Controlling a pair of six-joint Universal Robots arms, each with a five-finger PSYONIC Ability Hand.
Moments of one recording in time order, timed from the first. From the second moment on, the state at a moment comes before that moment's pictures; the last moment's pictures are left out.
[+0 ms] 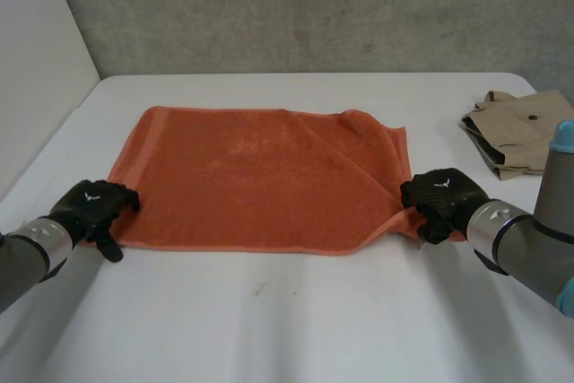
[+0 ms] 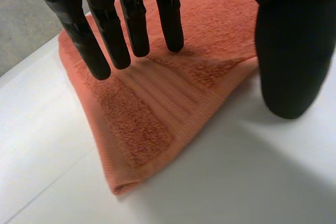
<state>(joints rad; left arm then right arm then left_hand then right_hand) 4.83 -2.07 -1.80 3.37 -1.11 3.75 1.81 -1.13 1.61 0.03 1.27 2.69 0.50 0.49 0.49 0.48 0.31 0.97 1.18 1.18 1.19 0.97</state>
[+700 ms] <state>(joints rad) 4.76 -2.12 -1.63 3.37 -1.22 3.74 1.80 -1.14 1.59 0.04 1.27 2.69 1.14 1.19 1.19 1.20 0.97 0.97 1.18 1.18 1.19 0.97</state>
